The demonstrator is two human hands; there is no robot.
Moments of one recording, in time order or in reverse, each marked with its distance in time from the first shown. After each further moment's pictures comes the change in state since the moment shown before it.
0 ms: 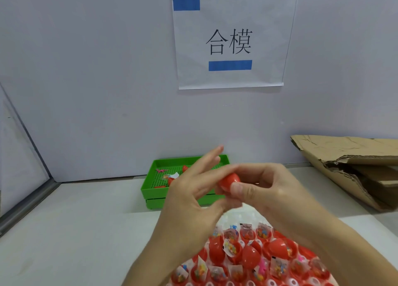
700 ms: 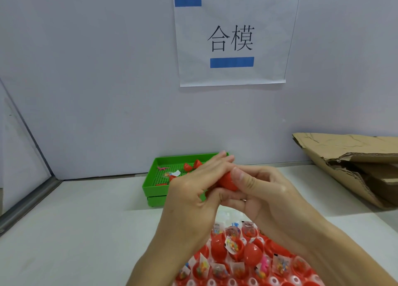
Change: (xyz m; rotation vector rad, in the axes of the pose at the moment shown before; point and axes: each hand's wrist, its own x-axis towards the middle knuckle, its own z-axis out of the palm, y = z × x) left_hand -0.001 -0.008 0.003 0.148 0.107 0.239; right_hand 0.003 0.002 0.018 0.353 -0.019 0.023
